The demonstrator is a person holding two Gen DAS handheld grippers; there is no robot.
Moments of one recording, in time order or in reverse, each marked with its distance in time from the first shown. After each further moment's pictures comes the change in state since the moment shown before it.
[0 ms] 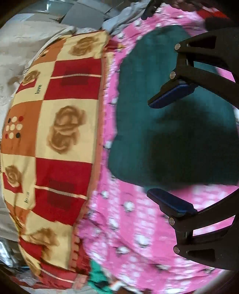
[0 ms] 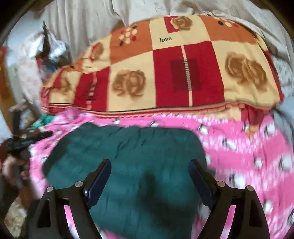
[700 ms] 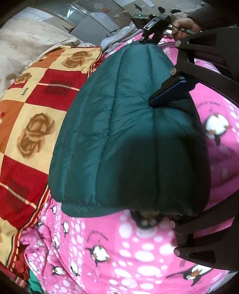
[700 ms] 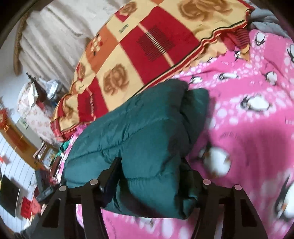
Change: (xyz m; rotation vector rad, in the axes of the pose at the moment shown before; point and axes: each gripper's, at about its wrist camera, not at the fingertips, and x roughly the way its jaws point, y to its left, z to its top) left arm 0.041 -0.008 -0.077 -0.154 0.084 -0.198; right arm 0.052 -0.074 -0.075 0.387 -0.008 0.198
